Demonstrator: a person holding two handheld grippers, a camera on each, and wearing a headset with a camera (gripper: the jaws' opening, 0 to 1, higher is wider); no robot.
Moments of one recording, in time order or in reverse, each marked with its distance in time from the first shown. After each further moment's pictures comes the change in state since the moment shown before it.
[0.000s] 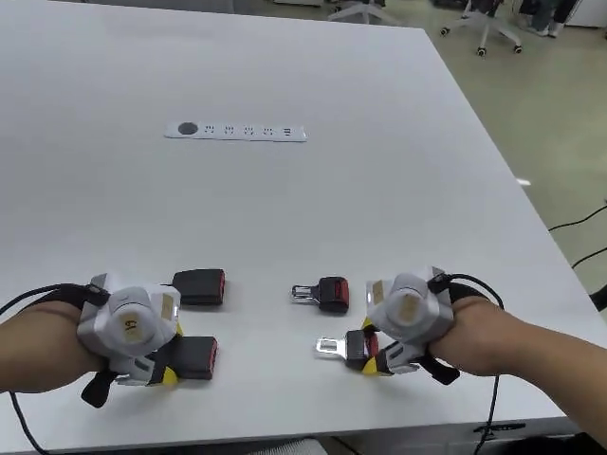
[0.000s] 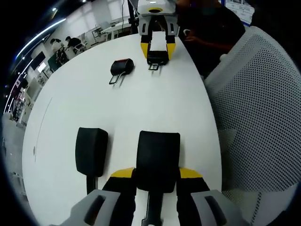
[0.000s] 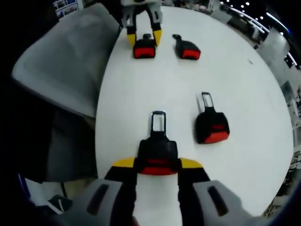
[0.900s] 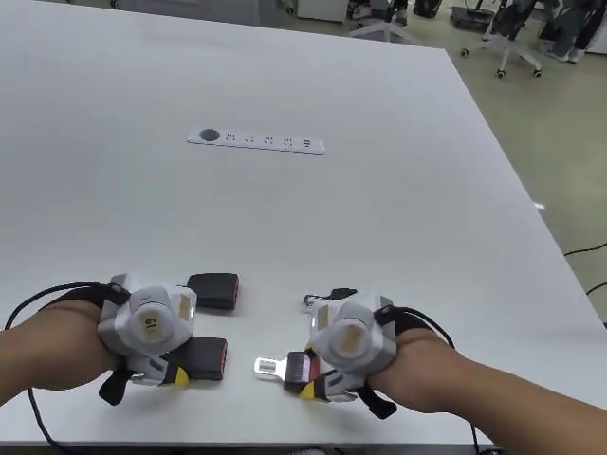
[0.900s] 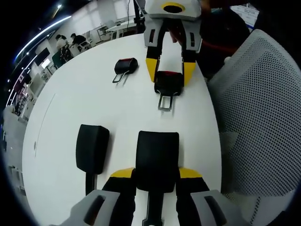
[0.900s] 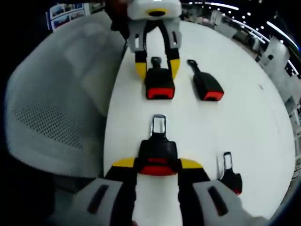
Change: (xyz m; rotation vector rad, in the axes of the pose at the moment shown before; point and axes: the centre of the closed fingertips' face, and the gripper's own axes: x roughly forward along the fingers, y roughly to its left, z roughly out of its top) left arm 0.000 -0.001 -0.002 -0.034 -0.011 0.022; right arm 0.035 0.027 0.104 -0.031 -0.144 0.009
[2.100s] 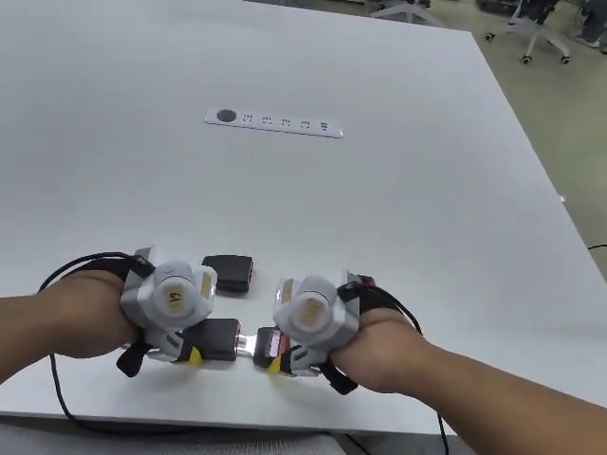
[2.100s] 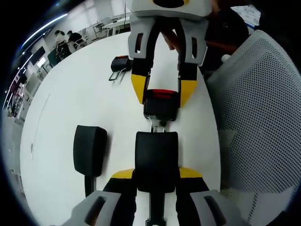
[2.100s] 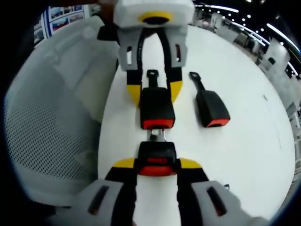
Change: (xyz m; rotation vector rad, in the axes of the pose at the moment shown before) left arm 0.001 -0.001 0.001 0.023 0.038 -0.054; right arm 0.023 -0.008 0.041 -0.027 -0.015 0.002
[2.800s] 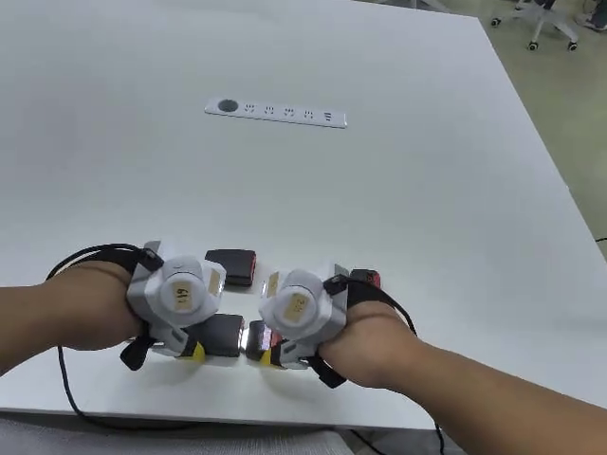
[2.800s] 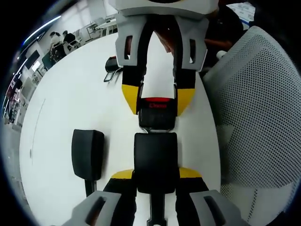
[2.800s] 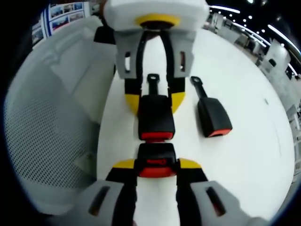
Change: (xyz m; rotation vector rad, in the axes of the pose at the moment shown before) left arm 0.002 -0.002 0.002 0.032 0.028 -0.018; right arm 0.010 -0.004 0.009 0.018 -0.002 -0.008
